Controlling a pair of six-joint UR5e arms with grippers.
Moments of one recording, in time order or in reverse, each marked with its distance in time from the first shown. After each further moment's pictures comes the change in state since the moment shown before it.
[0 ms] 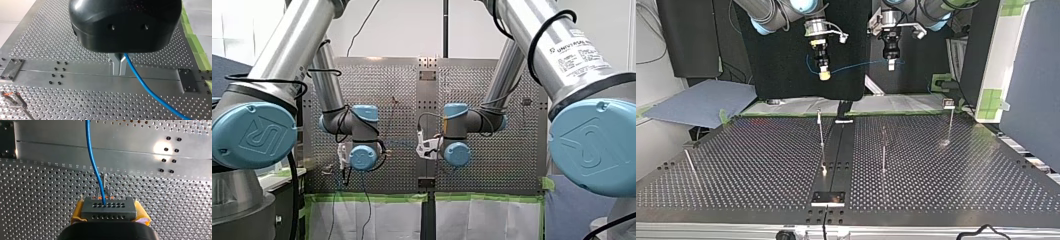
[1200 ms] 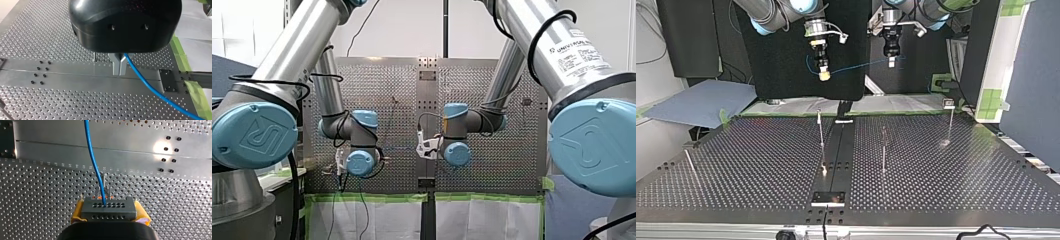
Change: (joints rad) left arm 0.006 -0.053 -0.009 -0.008 0.014 0.000; right arm -0.001 0.000 -0.001 0.000 0.000 0.000
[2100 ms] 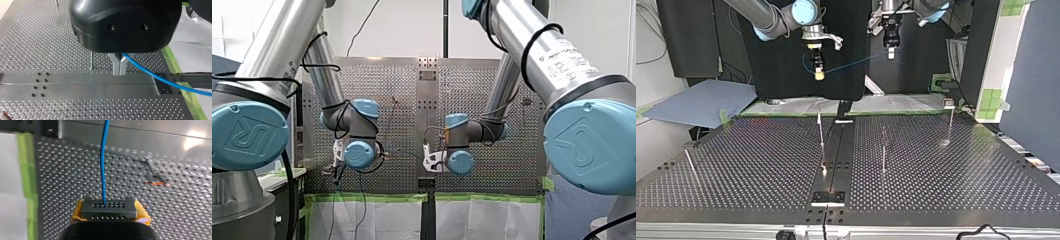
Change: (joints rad) left arm -0.093 0.129 -0.028 -0.130 -0.096 0.079; right arm -0.043 0.102 -0.046 0.120 0.032 0.021
